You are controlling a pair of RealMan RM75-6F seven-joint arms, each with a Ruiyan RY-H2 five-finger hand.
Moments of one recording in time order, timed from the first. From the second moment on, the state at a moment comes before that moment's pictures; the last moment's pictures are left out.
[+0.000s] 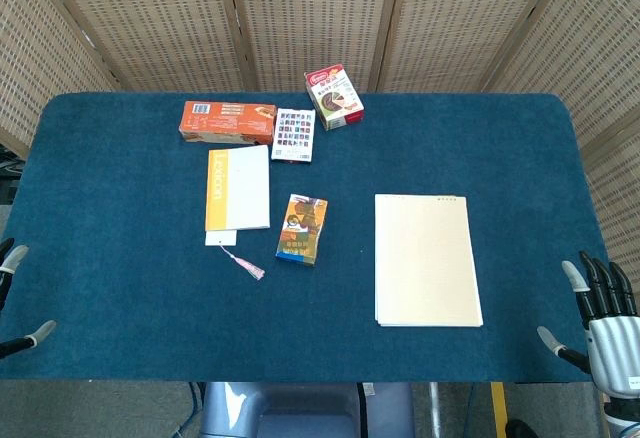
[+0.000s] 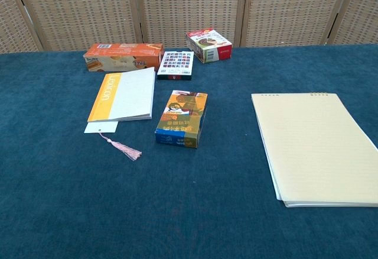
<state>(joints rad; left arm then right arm) 0.01 -1.00 0.00 -1.75 1.58 1.60 0.01 -0.02 -1.19 0.05 -1.51 -1.71 1.75 0.02</state>
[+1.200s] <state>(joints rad) 0.02 -0.99 0.00 -1.76 1.59 1.60 -0.03 0.19 -1.19 -0.06 -1.50 -1.95 1.38 -0.10</state>
